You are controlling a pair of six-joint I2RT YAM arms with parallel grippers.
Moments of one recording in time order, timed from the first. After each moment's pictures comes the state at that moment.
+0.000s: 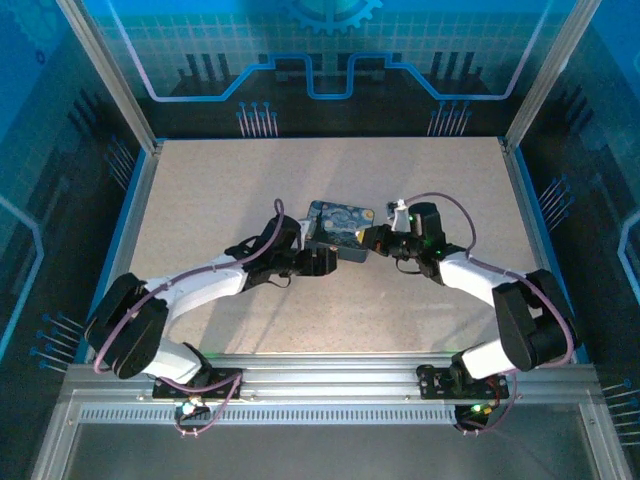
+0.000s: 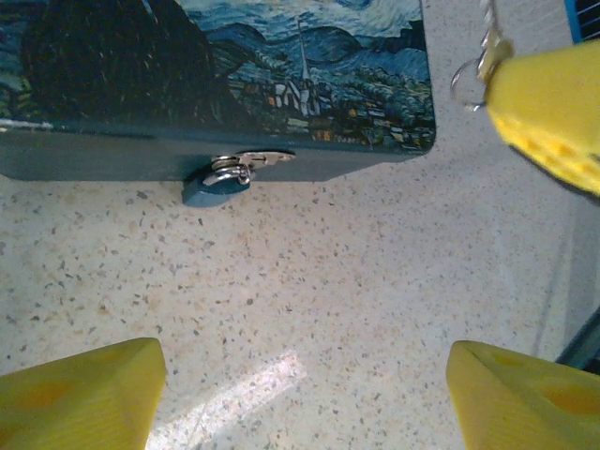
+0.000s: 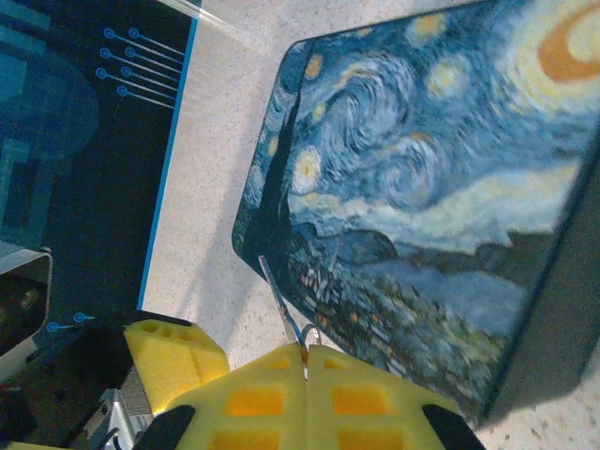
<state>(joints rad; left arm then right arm) -0.63 1.46 0.81 -0.13 0.25 -0.65 0.34 1.46 0.67 0.23 -0.58 0.74</state>
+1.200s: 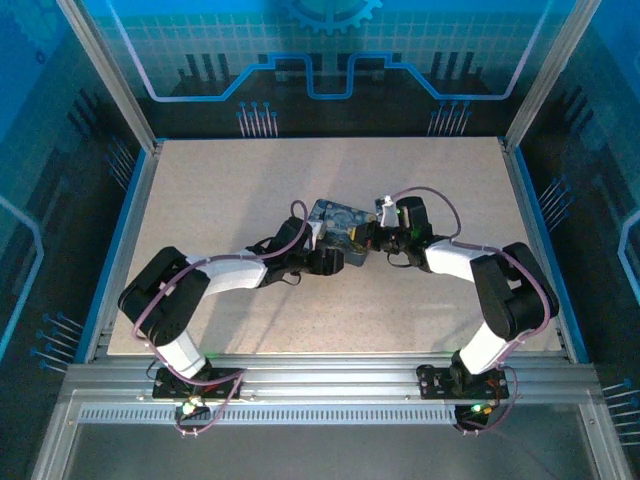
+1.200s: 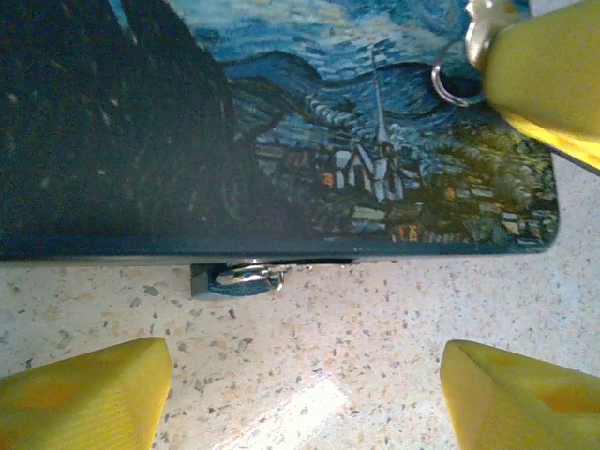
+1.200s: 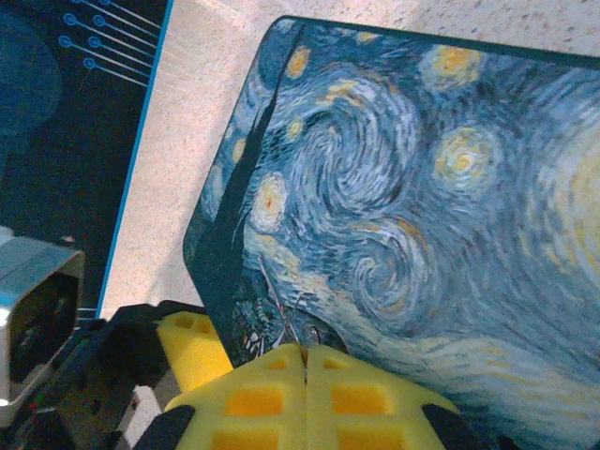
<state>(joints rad) -0.63 1.68 0.81 0.11 0.22 -0.56 0.36 1.65 0.76 0.27 -0.58 0.65</state>
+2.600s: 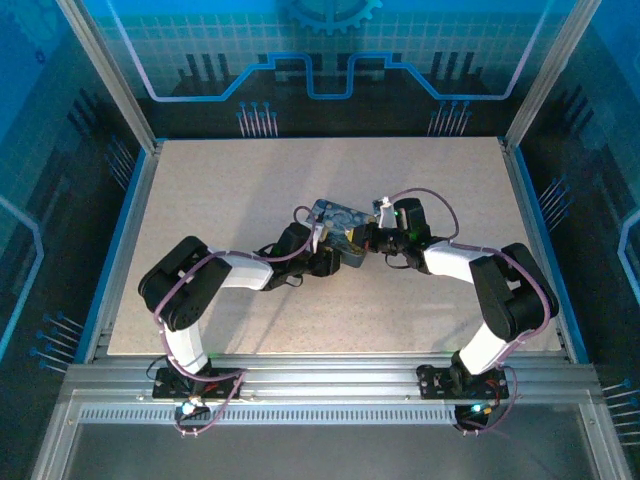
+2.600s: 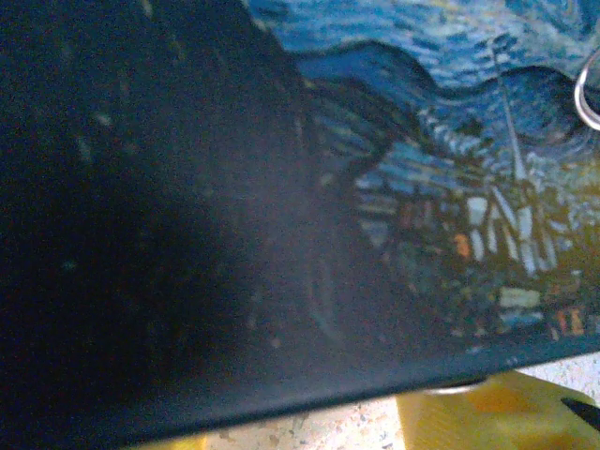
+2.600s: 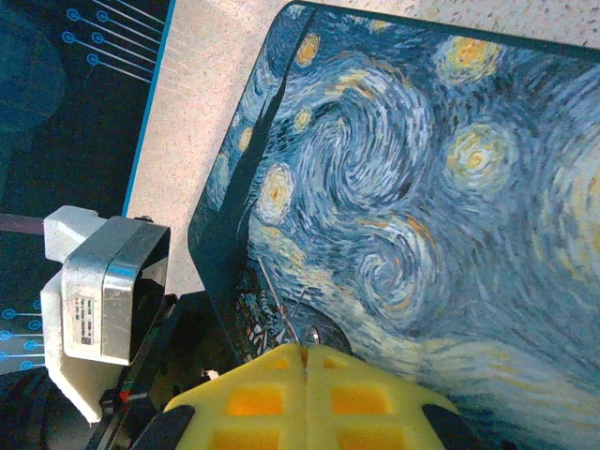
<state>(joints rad) -0.62 1.81 0.77 0.34 0.20 -0.53 0.37 1.65 0.75 0.28 -0.57 0.67</state>
